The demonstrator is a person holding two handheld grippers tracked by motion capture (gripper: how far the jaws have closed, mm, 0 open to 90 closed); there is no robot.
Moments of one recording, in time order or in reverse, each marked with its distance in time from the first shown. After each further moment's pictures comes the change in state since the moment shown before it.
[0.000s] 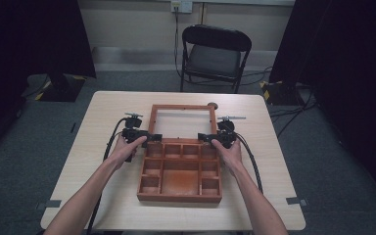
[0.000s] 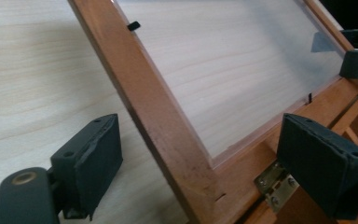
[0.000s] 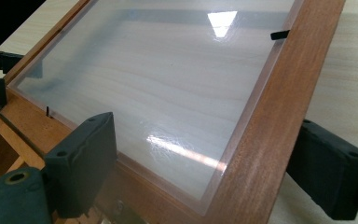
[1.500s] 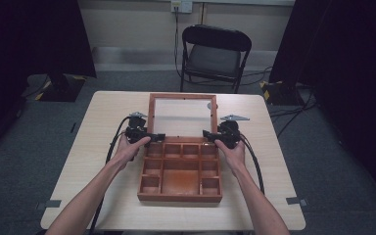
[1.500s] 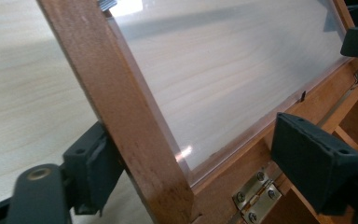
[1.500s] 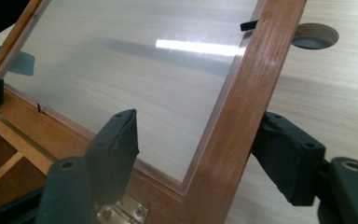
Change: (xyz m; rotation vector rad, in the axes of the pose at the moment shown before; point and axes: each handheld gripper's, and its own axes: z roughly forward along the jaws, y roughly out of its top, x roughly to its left) left arm -0.015 0.004 -0.001 -0.050 0.036 0.123; right arm 0.008 0.001 -0.021 -0.104 -0.086 -0.127
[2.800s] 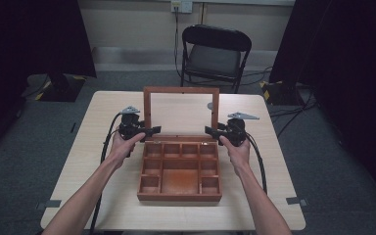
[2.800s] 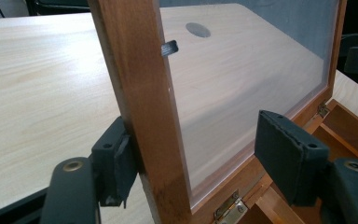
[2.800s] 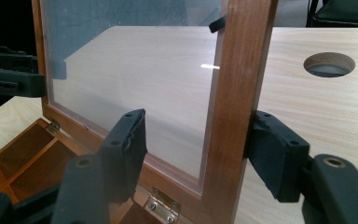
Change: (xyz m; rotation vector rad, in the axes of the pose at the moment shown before) left arm -0.005 0.011 -0.030 -0.132 -0.002 0.057; right arm -0.001 0.010 -0.027 -0.097 0.121 0.033
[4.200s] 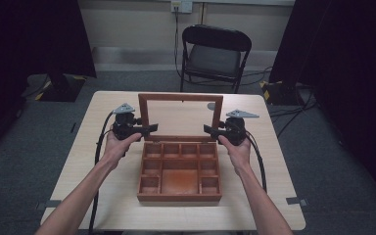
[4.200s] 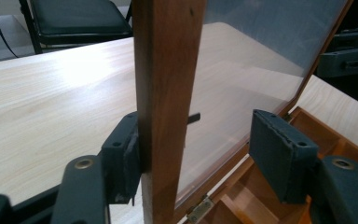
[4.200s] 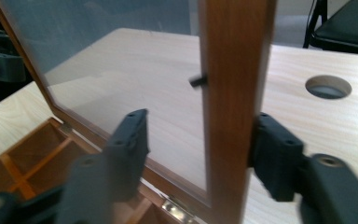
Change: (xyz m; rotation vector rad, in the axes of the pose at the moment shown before) left arm -0.021 0.013 -0.035 -0.061 -0.012 0.074; right arm 0.020 0.014 -0.012 -0.013 -0.010 -0.074
